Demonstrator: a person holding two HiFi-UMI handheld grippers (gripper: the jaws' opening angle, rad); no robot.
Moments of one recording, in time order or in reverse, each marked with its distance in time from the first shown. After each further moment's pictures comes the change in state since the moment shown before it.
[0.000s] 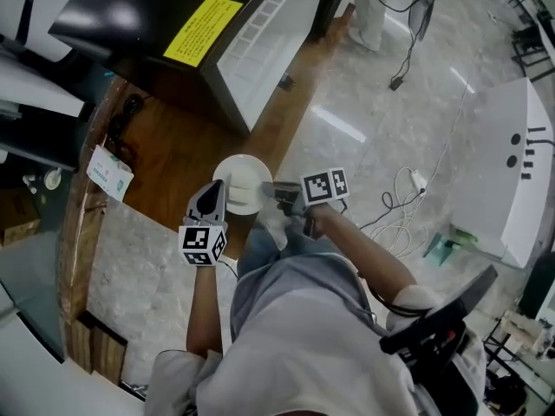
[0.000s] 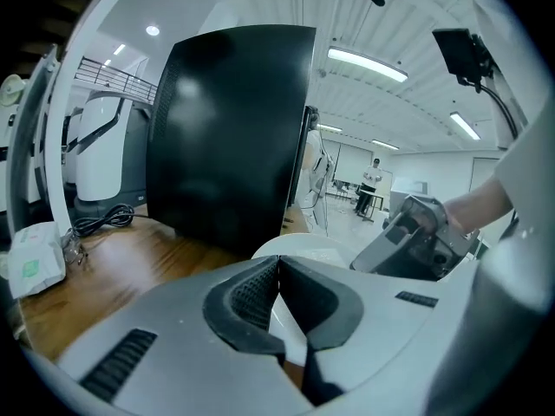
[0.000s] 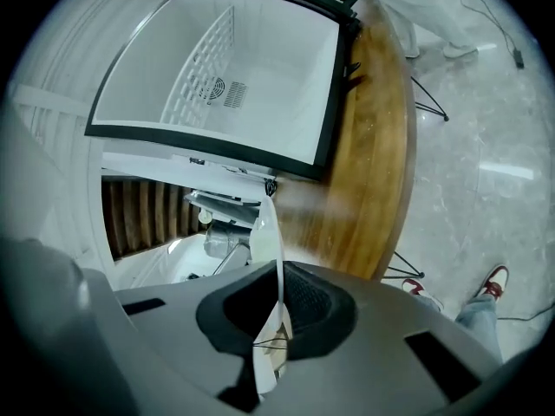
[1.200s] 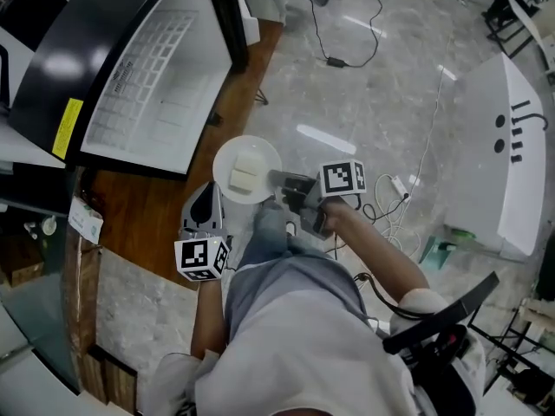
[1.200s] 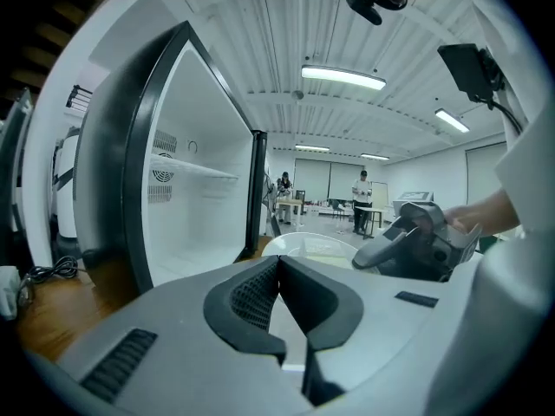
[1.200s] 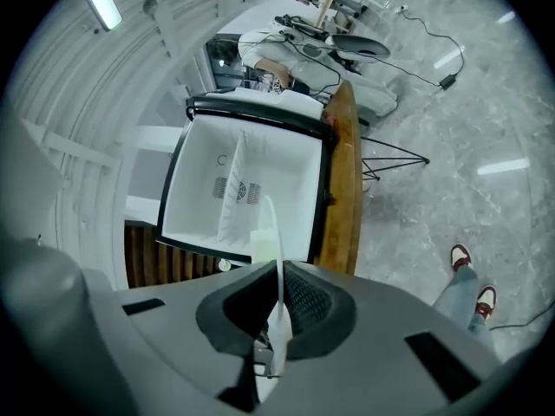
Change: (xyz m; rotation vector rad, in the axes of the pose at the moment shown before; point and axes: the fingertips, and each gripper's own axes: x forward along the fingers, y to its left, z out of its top) left arm 0.213 -0.399 0.203 0.097 -0.177 0.006; right arm -0.480 -0.044 0.195 0.068 -0.265 0.094
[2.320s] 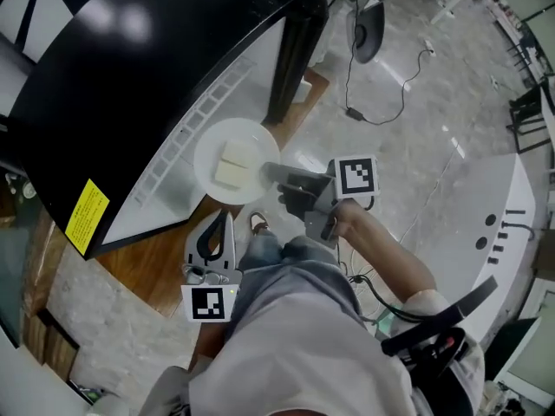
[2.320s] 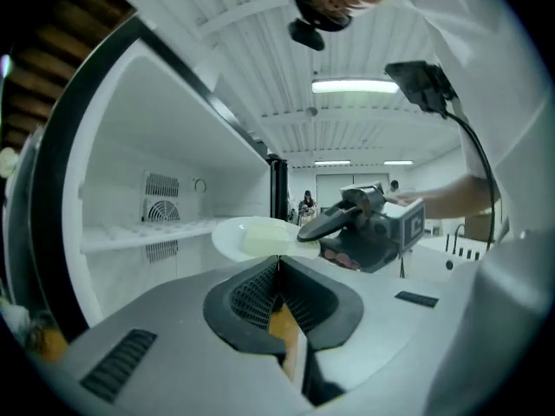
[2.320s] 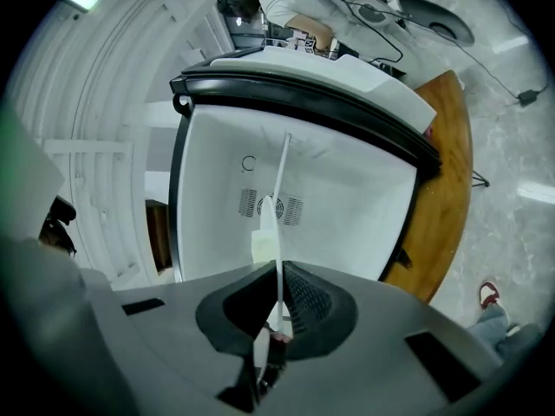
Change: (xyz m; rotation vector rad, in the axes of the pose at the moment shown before) left arm 0.098 0.122 0.133 0.013 -0.207 0.201; right arm 0.193 0.141 0.210 -0.185 0.267 0.193
